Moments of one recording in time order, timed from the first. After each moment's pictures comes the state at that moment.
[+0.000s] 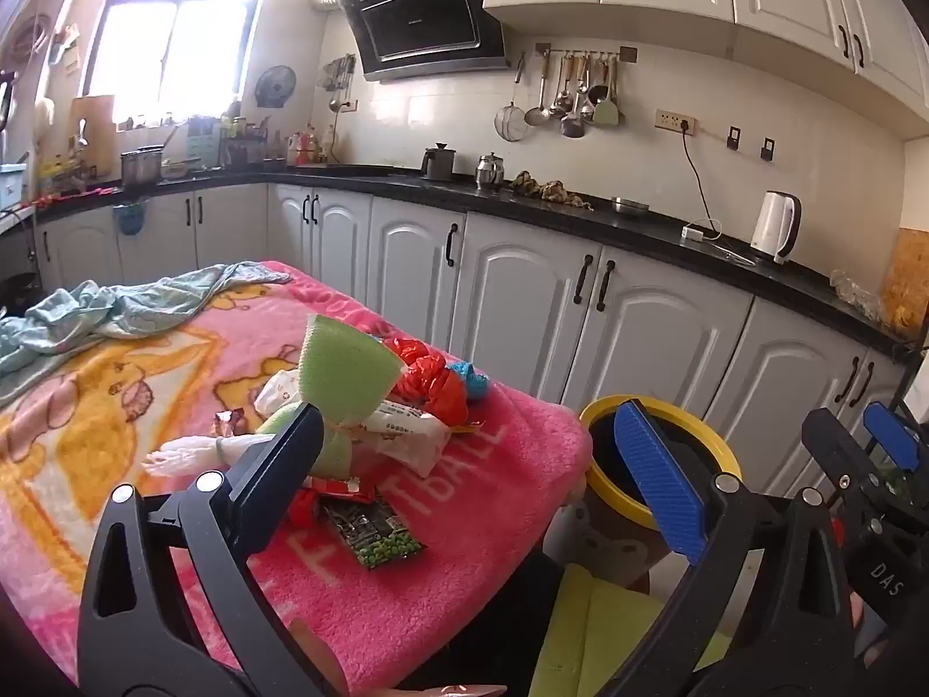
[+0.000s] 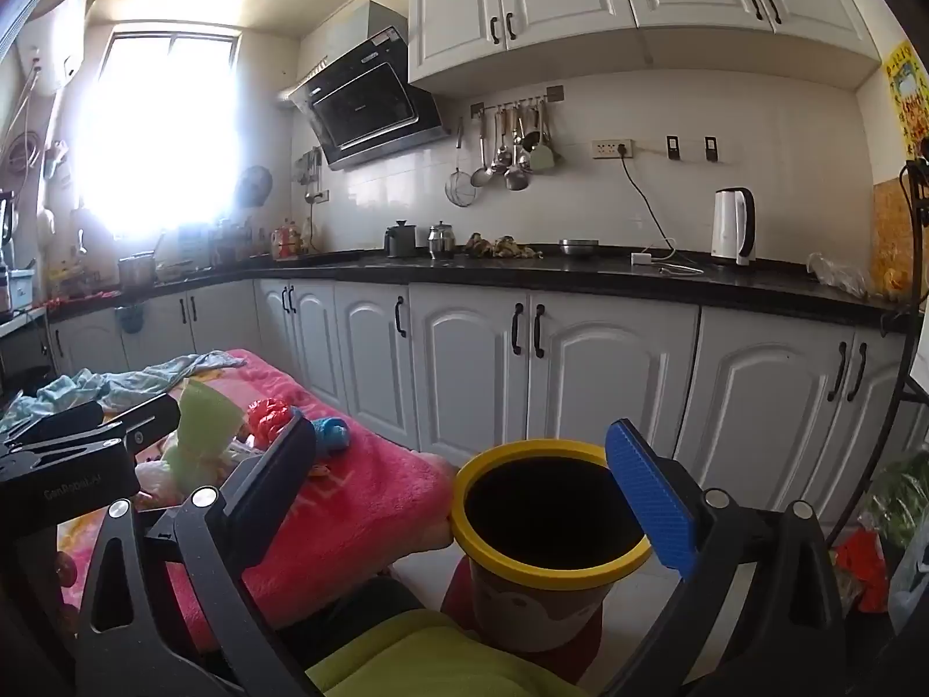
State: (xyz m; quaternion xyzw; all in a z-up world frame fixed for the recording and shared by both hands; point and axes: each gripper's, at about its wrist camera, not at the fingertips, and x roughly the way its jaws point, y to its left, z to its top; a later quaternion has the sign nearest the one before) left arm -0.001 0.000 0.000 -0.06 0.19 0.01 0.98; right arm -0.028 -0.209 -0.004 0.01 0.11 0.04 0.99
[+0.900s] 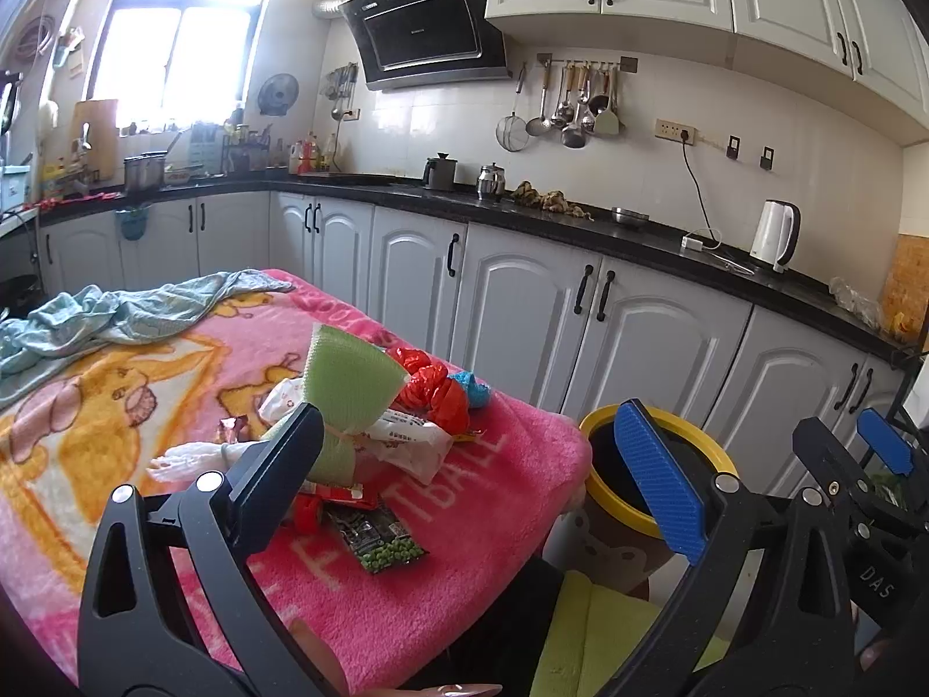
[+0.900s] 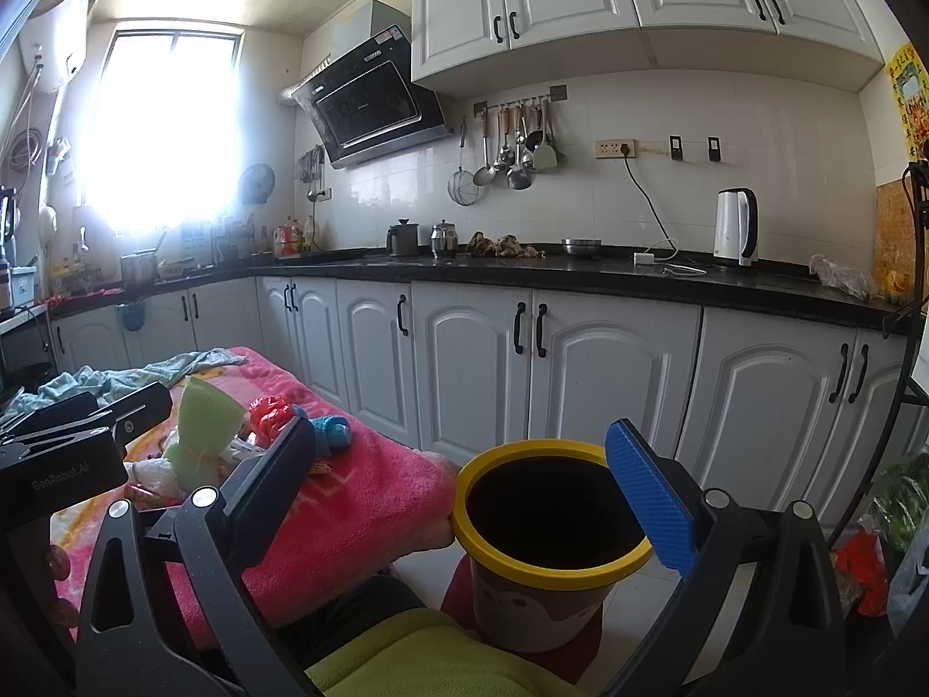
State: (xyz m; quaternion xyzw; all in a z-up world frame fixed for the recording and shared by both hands) left arm 0.001 0.000 0.010 -0.06 0.19 0.01 0.98; right arm -0.026 -0.206 -0.004 0.01 0.12 0.04 0.99
